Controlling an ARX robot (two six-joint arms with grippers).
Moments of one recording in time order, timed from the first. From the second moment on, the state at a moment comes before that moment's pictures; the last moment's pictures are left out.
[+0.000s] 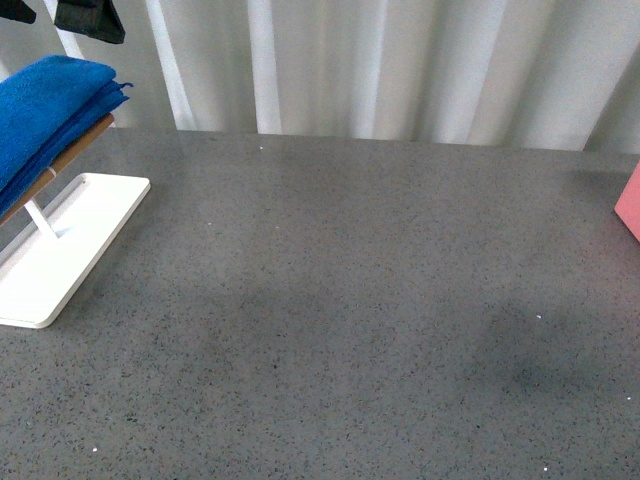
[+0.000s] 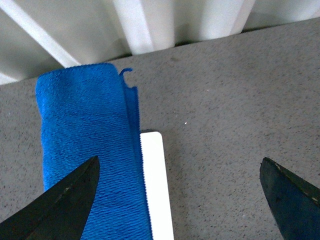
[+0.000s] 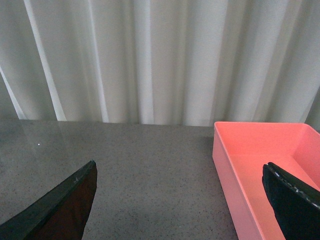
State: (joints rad) left arm 0.03 1.93 1.51 -0.27 0.09 0.26; right arm 0.00 0.00 0.01 0.00 0.00 -0.01
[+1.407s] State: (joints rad) left arm 0.13 2.33 1.94 -0.57 0.00 0.35; right arm 0.00 0.00 0.01 0.00 0.00 -0.01
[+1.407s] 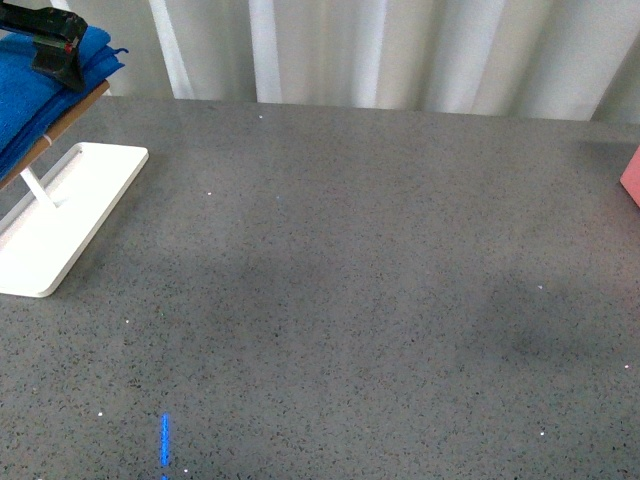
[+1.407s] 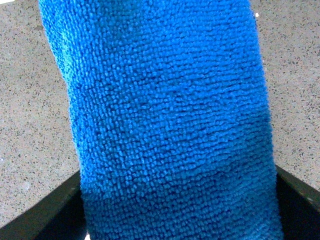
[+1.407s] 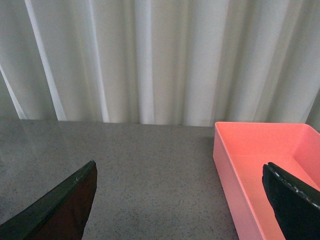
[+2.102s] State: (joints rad) left arm 0.13 2.33 1.98 -0.58 0.03 0.35; right arm 0.00 0.00 0.01 0.00 0.00 -0.01
